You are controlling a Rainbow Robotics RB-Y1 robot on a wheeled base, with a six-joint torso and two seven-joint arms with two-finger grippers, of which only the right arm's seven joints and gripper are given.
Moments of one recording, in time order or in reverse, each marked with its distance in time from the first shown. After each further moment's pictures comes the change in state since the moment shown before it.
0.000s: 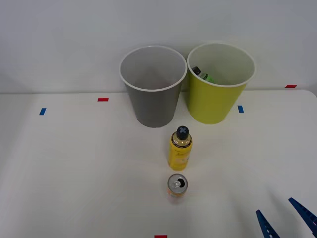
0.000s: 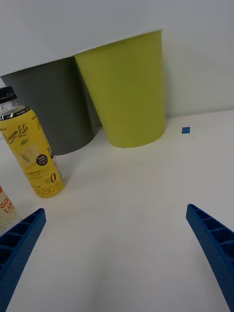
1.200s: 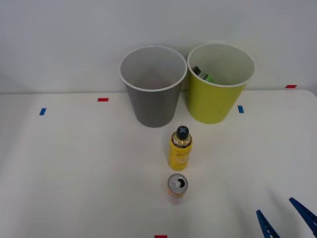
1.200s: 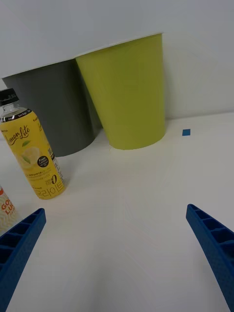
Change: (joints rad) arm 0.001 0.001 0.000 0.000 -0.005 -0.008 0.006
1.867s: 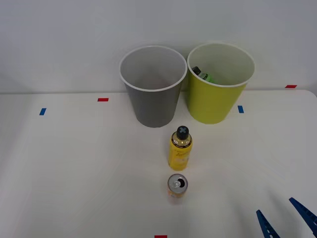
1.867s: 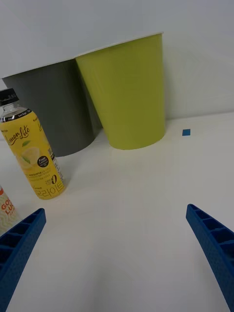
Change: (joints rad) arm 0.000 0.000 0.000 0.000 0.000 0.000 0.000
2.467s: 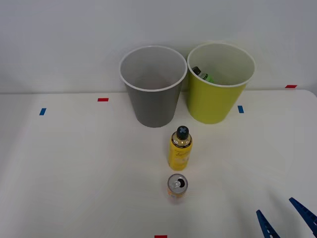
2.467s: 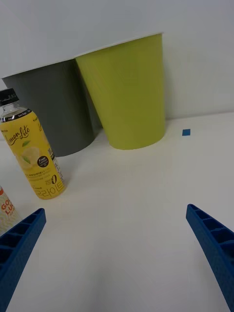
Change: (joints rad) arm 0.000 0.000 0.000 0.000 0.000 0.000 0.000
